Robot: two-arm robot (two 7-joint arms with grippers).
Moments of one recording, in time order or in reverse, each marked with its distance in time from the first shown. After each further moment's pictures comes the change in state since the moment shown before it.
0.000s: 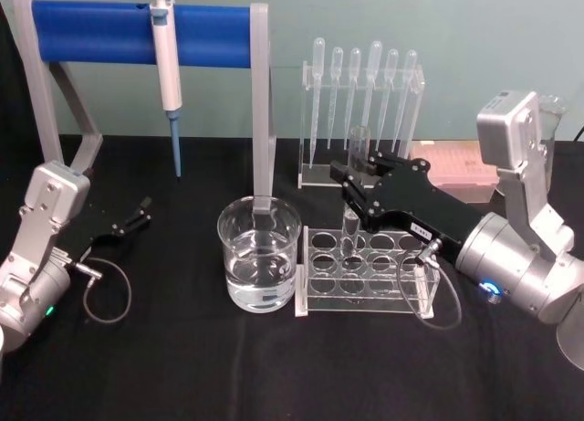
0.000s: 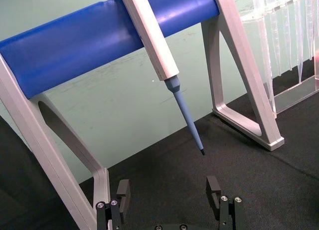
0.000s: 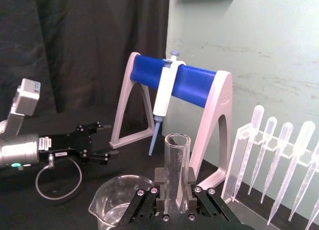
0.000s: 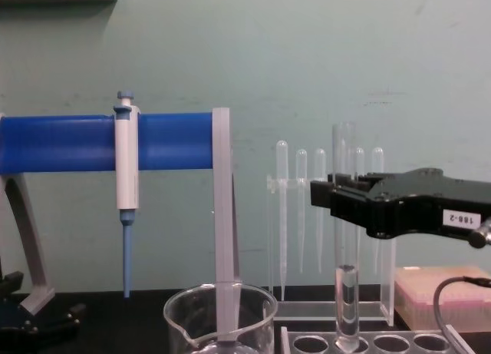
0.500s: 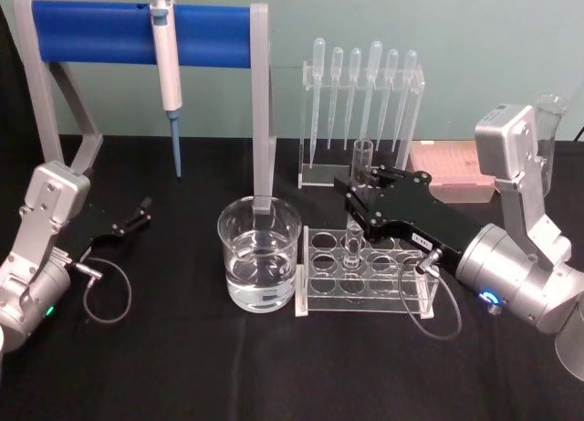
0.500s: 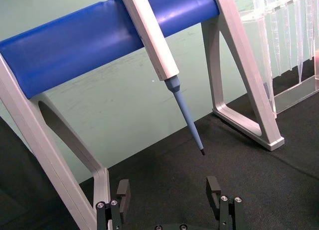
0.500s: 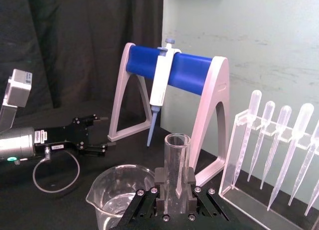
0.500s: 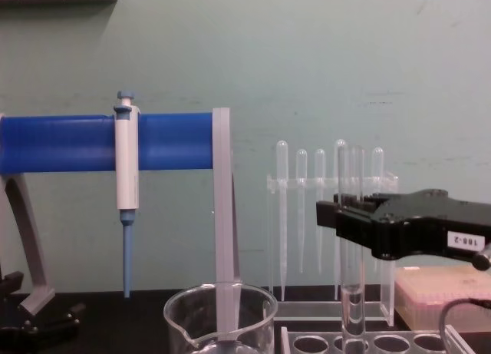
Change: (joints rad) left arm 0.000 0.000 0.000 0.000 0.000 0.000 0.000; right arm -0.024 -0.018 0.015 0.019 -0.009 0.008 0.004
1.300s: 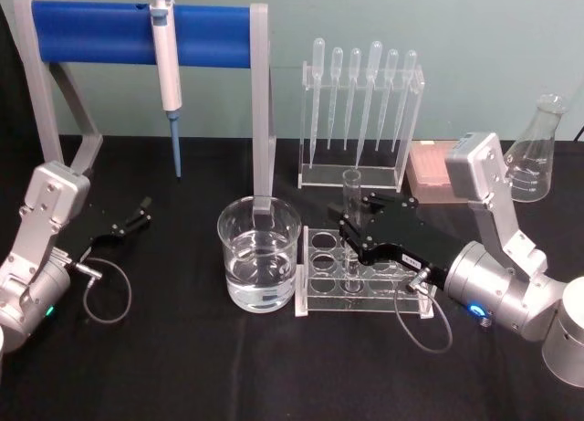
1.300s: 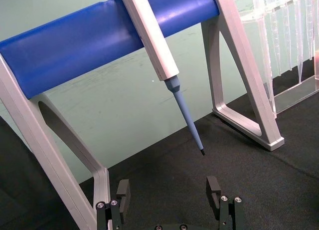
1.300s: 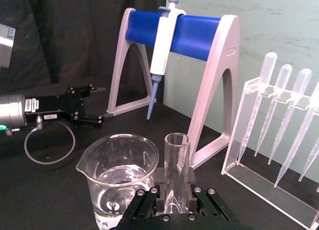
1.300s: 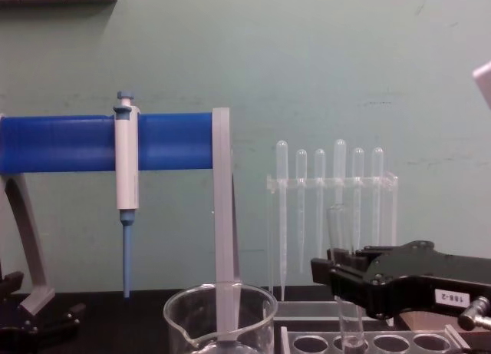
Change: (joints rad) left arm 0.000 0.000 0.000 0.000 0.000 0.000 0.000; right arm 0.036 -0.020 -0.036 0.121 -0.050 -0.013 0.046
